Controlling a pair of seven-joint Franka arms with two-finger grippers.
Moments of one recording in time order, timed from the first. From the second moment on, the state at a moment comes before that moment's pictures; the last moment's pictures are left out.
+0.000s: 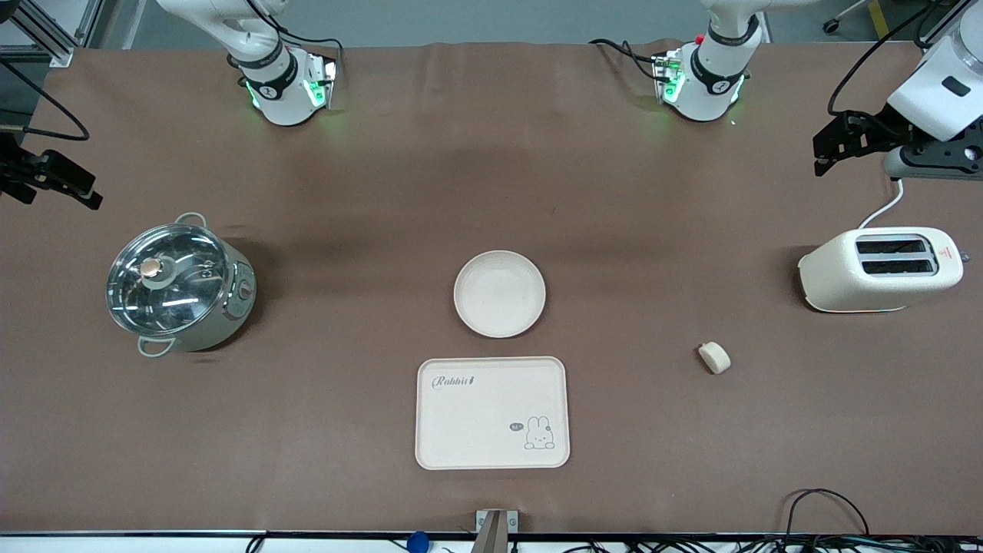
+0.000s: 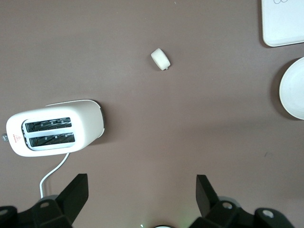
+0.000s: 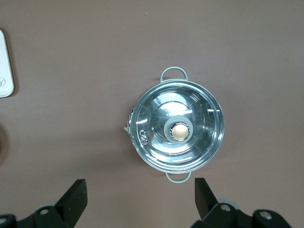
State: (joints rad) left arm 0.05 -0.10 -0.18 -1.63 0.04 1.53 0.01; right arm -0.02 -0.11 -0.07 -1.71 -0.02 1.65 0.02
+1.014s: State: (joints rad) left arm 0.05 0.22 -0.18 -1.67 0.04 1.78 -0.25; right arm 0.23 0.02 -0.06 -1.71 0.14 1.76 0.27
